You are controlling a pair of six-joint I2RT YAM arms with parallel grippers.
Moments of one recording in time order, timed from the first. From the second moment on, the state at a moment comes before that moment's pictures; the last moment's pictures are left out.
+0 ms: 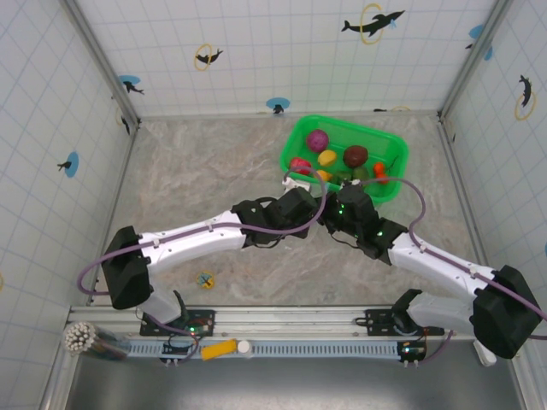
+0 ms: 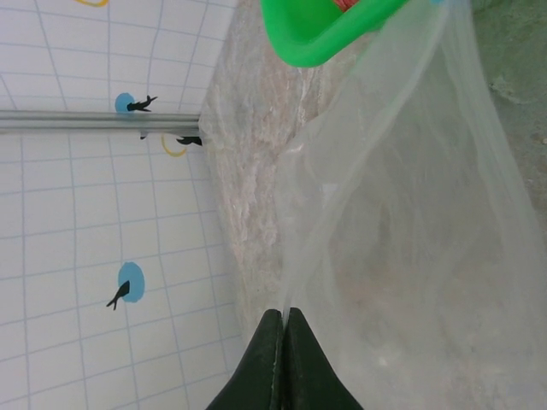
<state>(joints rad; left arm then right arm) -1.11 1.56 1.24 -0.59 -0.30 -0.60 0.76 1.14 0.65 0.04 -0.03 1.41</state>
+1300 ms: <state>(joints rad) -1.03 1.42 1.18 -0.55 -0.15 -0.60 0.69 1.12 0.47 0.13 -0.15 0.95</state>
